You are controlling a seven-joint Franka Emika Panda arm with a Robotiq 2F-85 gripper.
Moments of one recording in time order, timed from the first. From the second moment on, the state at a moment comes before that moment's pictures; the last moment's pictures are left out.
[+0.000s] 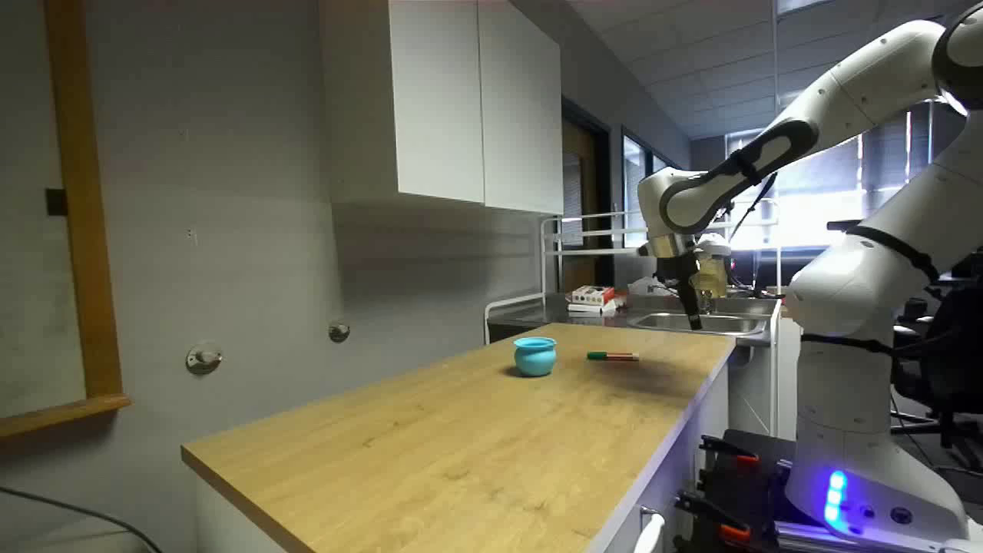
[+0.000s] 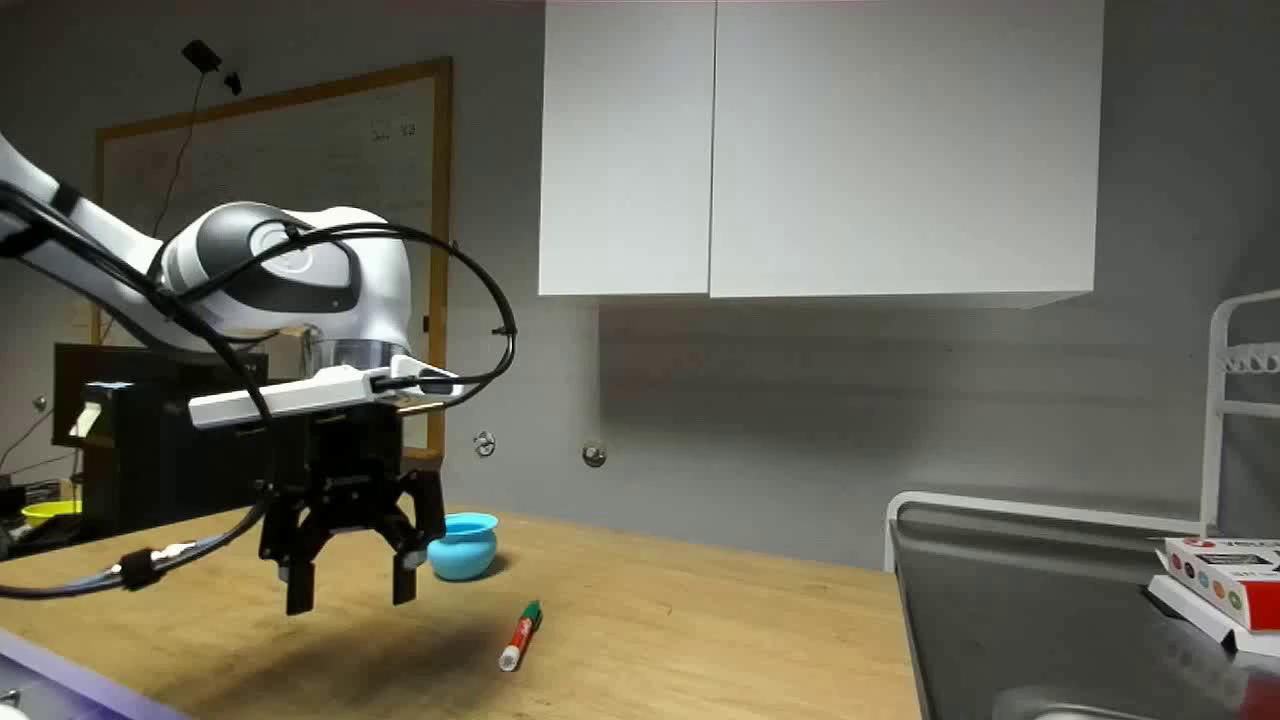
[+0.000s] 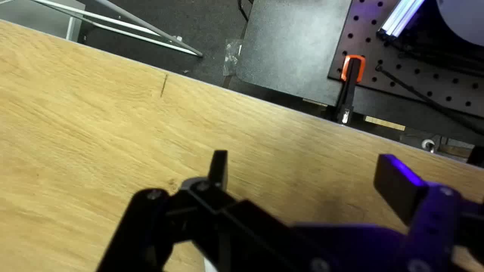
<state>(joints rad) -0.22 -0.74 -0.21 -2.79 -0.47 1.92 -0.41</state>
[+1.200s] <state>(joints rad) -0.16 -0.69 -0.20 -2.76 -0.47 1.97 -0.41</state>
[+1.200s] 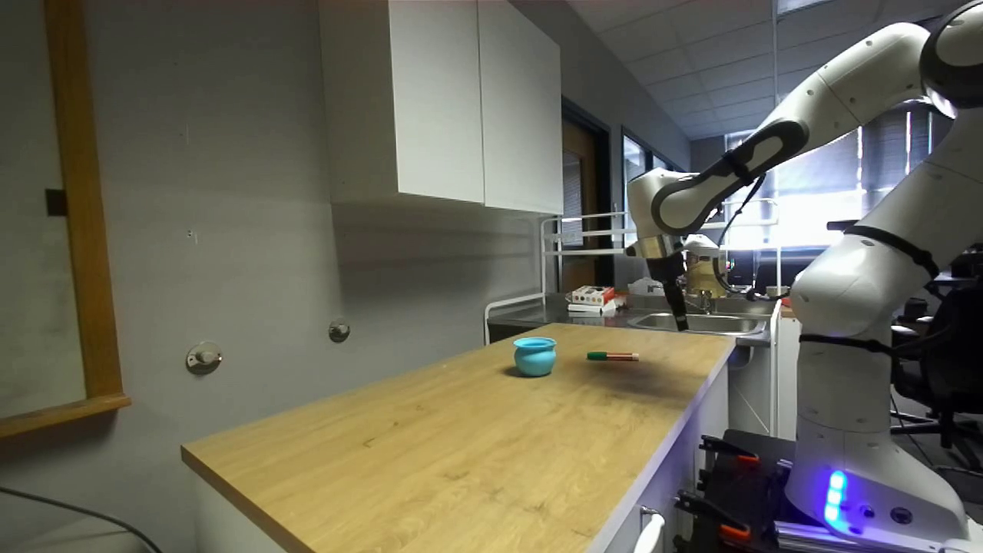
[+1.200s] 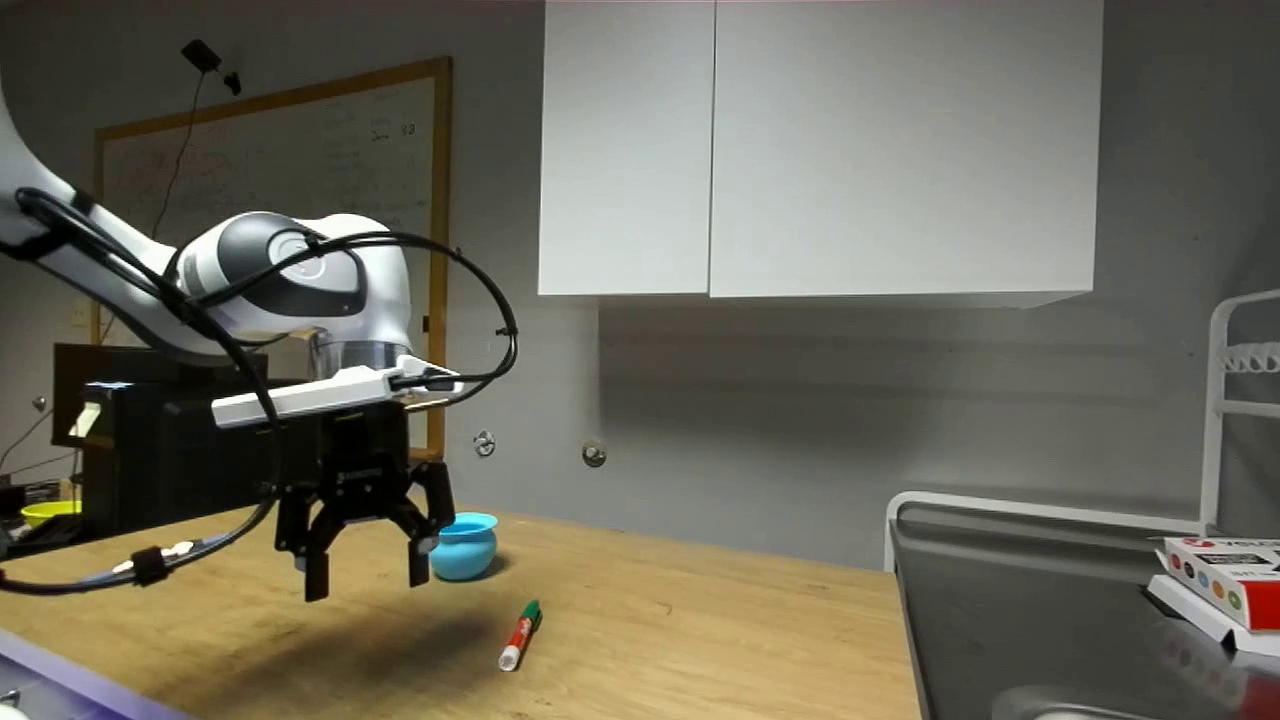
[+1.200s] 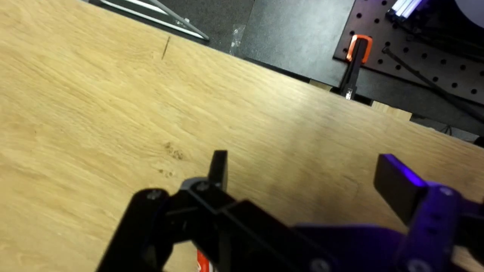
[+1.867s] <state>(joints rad) -0.09 -0.41 -0.19 -2.59 -0.45 2.16 -0.41</state>
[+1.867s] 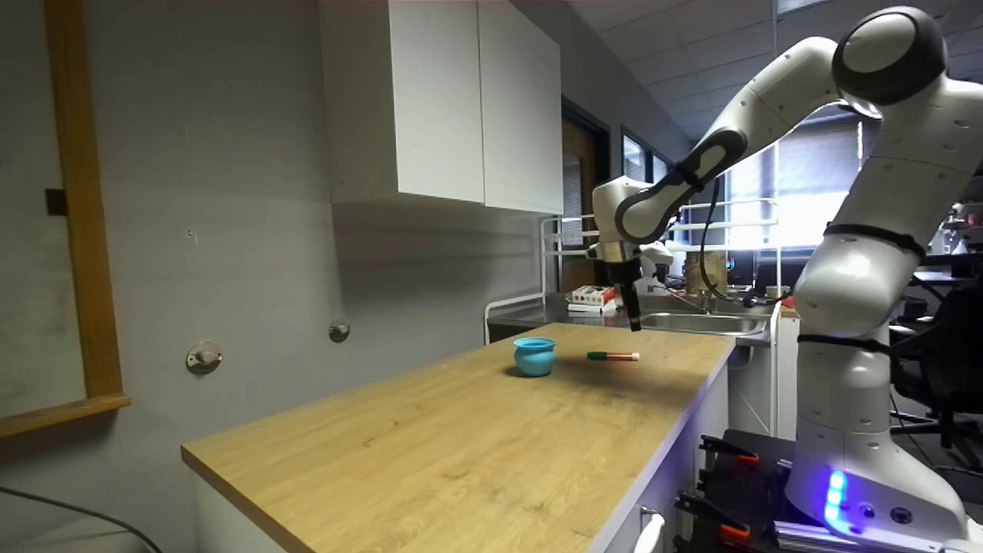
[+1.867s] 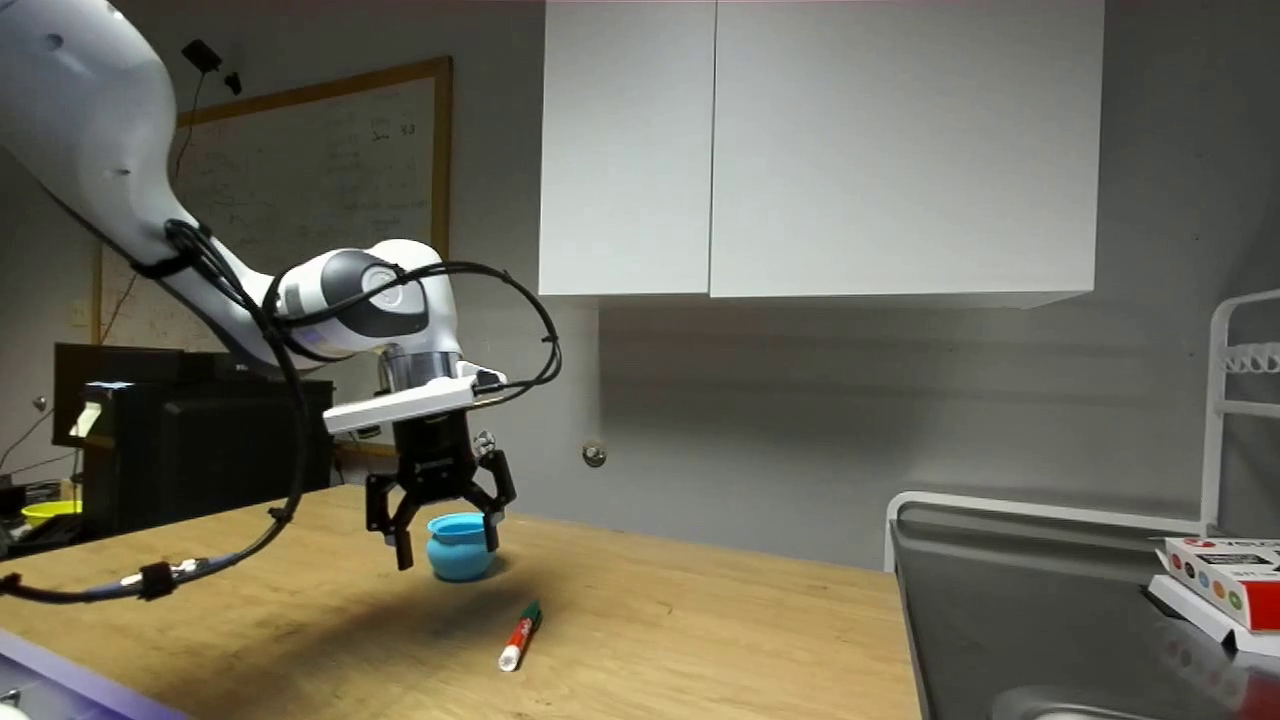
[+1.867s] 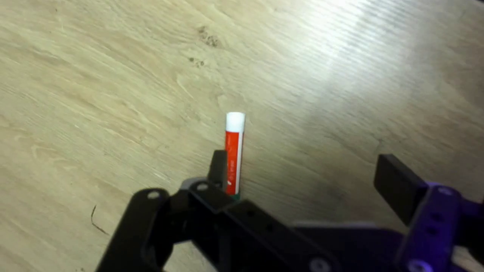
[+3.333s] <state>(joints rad) -0.21 0.16 -0.24 -2.22 -0.17 2.27 -0.87</state>
